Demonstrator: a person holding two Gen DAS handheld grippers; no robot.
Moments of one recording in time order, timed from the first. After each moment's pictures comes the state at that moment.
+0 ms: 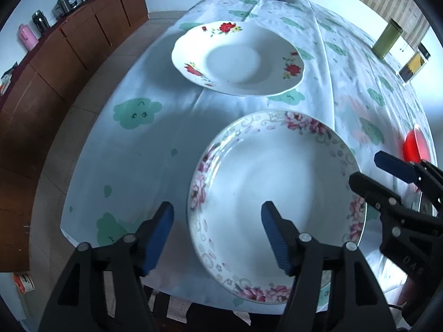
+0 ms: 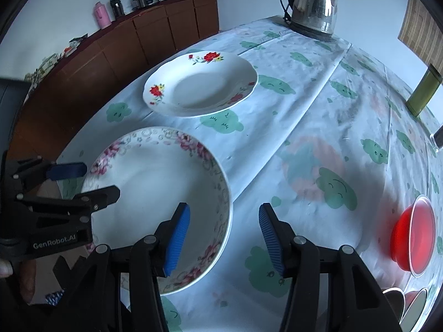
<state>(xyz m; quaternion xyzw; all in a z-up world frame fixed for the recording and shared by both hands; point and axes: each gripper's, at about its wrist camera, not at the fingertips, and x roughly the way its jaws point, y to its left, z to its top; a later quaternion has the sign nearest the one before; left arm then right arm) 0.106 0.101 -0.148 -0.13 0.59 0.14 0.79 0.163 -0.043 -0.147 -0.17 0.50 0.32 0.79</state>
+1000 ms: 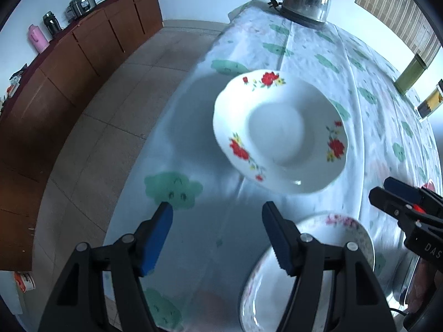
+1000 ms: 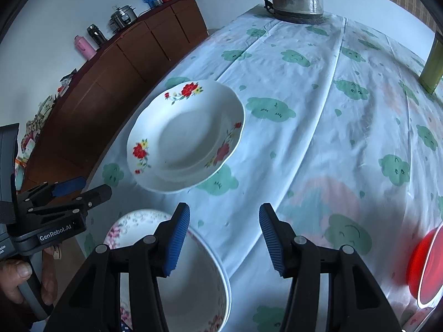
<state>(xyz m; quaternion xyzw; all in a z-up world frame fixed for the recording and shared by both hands) 0.172 0.171 -0.127 -0.12 0.57 0.17 0.80 0.249 -0.017 -0.139 -0.07 0.55 0.32 0.77</state>
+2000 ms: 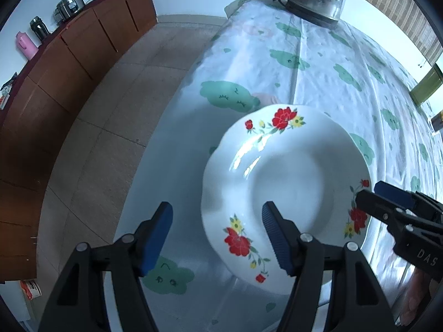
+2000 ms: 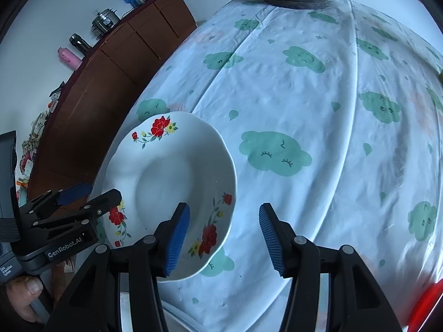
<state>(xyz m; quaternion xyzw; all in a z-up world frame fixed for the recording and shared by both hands) 0.258 0.200 -0.152 -0.12 0.59 0.16 0.79 0.334 0.030 -0.170 -0.04 0.59 0.30 0.75</state>
